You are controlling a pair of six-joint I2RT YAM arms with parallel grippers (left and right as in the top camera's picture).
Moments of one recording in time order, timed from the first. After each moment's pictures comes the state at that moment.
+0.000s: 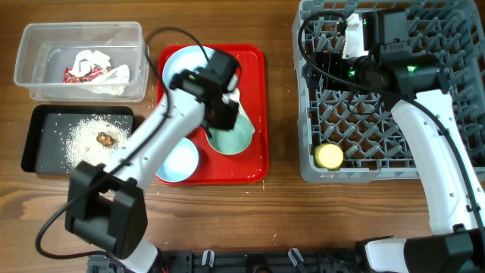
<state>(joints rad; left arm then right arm) -0.47 1.77 1.43 -0.99 0.02 -0.22 0.17 1.55 1.54 -0.96 -0.24 0.21</state>
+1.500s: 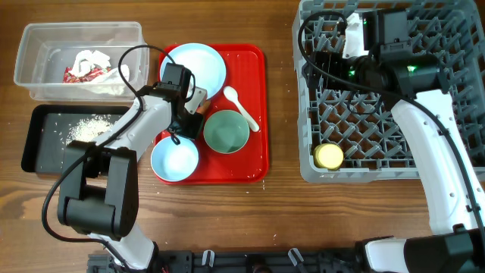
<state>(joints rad) -0.22 1.84 1.13 -0.69 0.06 0.16 0.17 1.55 1.54 -0.96 -0.24 0.21</state>
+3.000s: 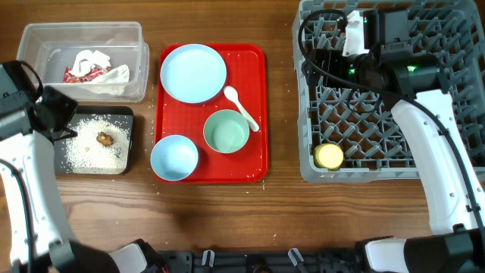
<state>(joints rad) 0.46 1.43 1.26 -0.85 -0.01 -0.58 0.17 1.55 1.54 -0.93 -0.24 0.21</state>
